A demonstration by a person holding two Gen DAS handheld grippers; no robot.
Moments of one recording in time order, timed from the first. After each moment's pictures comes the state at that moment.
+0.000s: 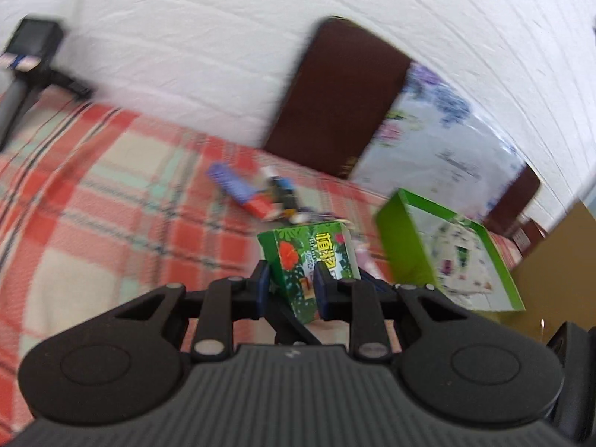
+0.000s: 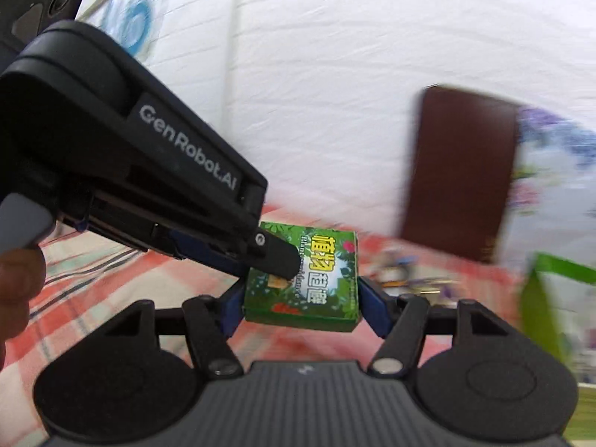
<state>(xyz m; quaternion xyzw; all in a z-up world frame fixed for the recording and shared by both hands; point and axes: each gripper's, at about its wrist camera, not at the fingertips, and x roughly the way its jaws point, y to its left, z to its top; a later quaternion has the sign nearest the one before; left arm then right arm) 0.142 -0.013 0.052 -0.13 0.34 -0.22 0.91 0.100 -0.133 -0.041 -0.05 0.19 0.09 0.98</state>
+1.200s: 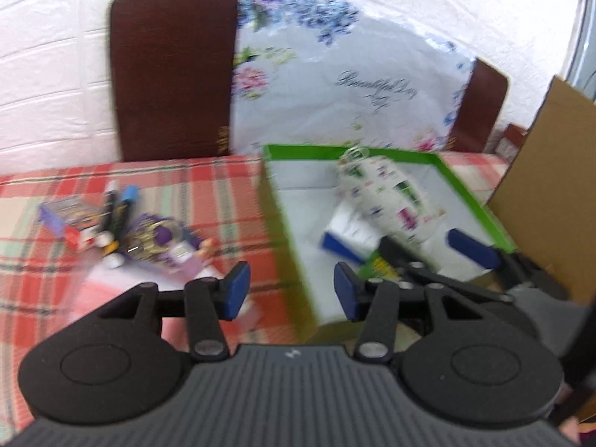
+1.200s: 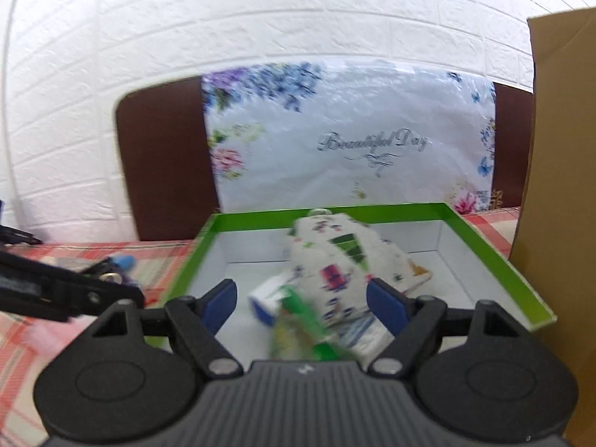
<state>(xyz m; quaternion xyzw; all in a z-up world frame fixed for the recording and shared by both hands) 0.141 -0.192 0.046 0.02 0.35 -0.24 0.91 0.066 -0.344 -0.031 0.07 0.20 -0.14 0.97</state>
